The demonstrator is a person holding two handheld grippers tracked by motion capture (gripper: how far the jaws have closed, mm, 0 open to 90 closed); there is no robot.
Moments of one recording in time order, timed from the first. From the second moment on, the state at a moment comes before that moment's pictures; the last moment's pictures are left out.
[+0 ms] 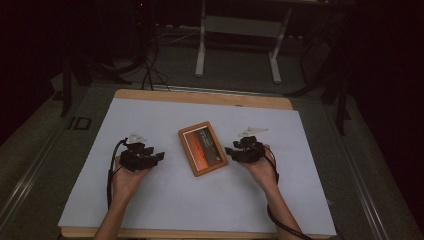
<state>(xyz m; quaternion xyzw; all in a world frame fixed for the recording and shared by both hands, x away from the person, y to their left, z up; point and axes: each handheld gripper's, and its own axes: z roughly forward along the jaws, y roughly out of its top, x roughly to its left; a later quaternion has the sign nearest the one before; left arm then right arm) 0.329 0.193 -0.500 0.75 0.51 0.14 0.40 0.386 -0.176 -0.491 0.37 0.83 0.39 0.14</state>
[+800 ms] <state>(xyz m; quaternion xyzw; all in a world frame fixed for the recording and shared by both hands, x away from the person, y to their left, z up) 0.385 0.149 -0.486 0.77 0.49 0.11 0.40 0.378 -0.153 -0.498 0.34 0.86 0.36 0.14</state>
